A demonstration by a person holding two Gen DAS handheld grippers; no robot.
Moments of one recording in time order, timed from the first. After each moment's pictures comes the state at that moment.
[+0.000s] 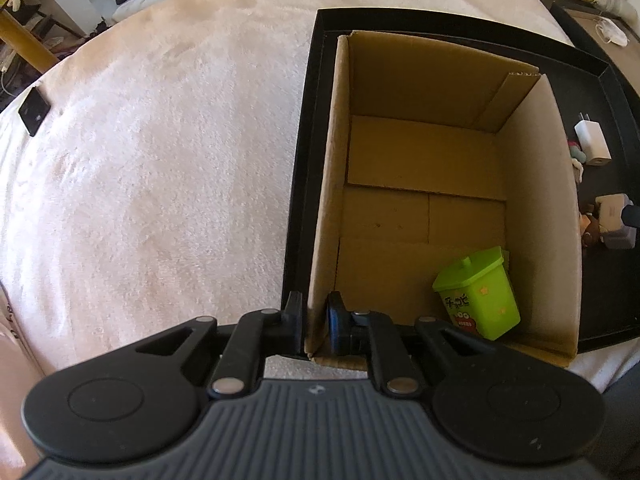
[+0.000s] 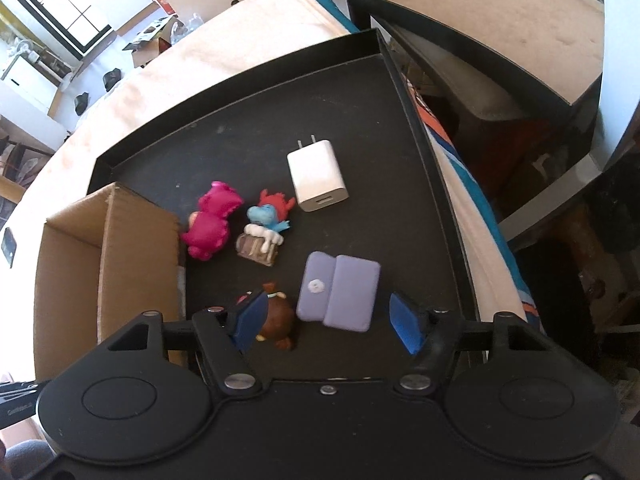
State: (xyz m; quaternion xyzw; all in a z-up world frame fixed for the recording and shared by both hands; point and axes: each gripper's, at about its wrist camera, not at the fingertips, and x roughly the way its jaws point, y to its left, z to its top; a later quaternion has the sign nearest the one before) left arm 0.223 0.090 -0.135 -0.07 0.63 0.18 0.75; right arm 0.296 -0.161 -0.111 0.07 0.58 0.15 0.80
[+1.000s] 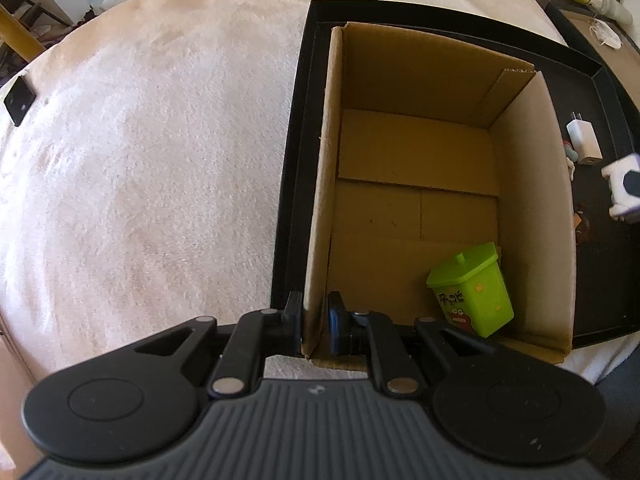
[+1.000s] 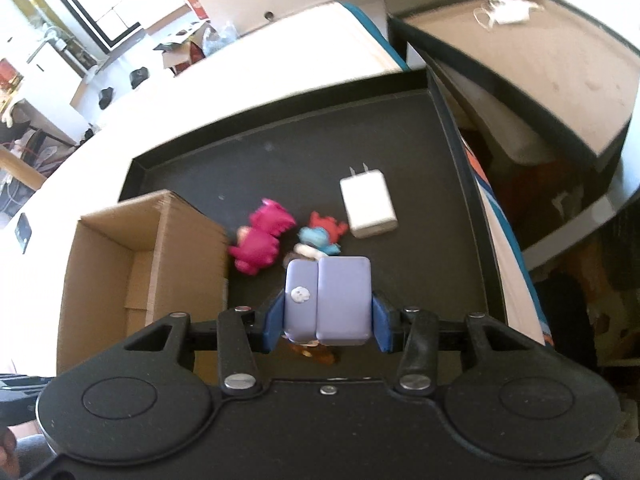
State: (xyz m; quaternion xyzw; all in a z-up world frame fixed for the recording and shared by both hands) left arm 0.223 0.098 -0.136 -0.10 0.64 0.16 0.75; right arm 0.287 -0.123 -0.070 0.04 0.55 0.19 0.82
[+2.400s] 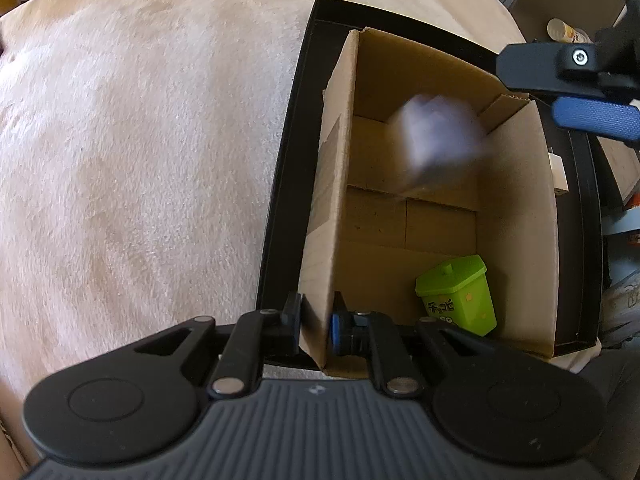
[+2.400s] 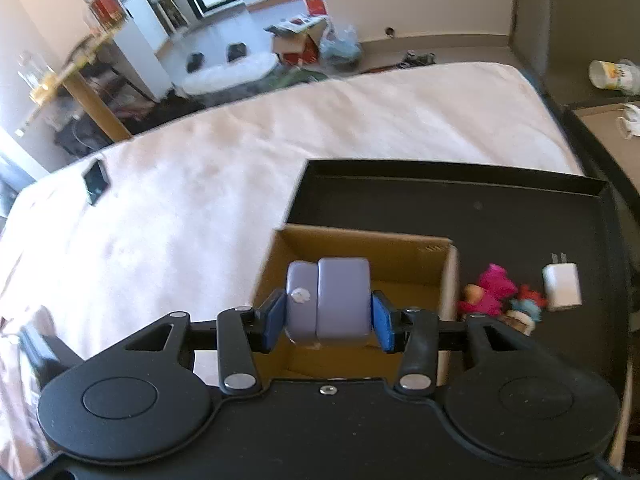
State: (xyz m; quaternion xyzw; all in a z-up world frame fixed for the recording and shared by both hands) left arm 0.207 0.138 -0.137 -0.20 0.62 0.11 0.76; right arm 0.253 0.047 -0.010 -0.03 0.51 0.30 0.81
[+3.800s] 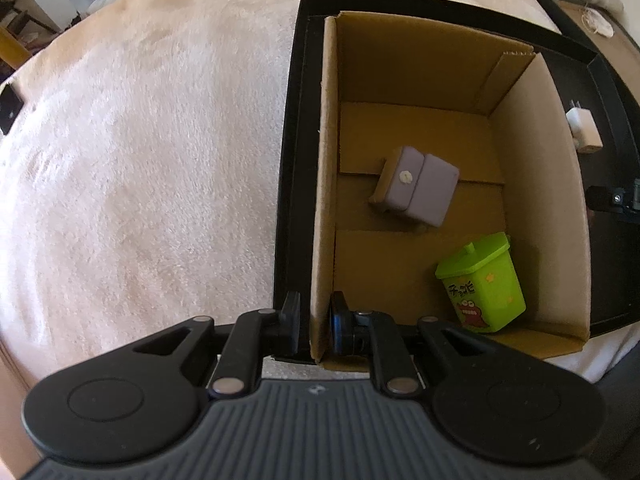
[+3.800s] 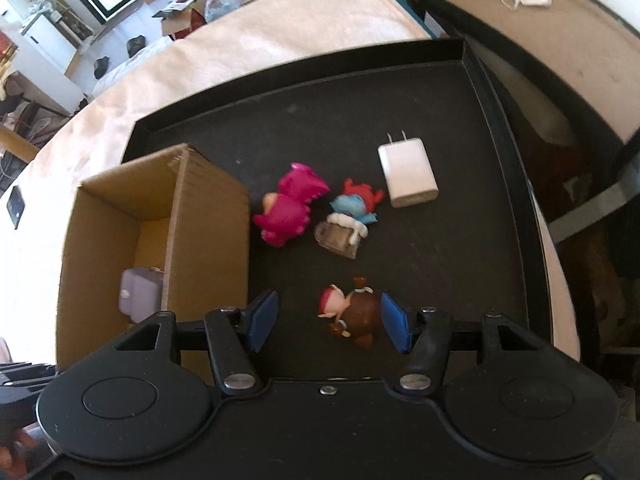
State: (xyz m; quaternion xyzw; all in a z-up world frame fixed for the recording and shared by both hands) left arm 0.225 0.100 -0.139 -0.08 0.64 0.14 0.75; right arm 0.283 -0.095 -0.102 0.02 0.59 0.17 0.79
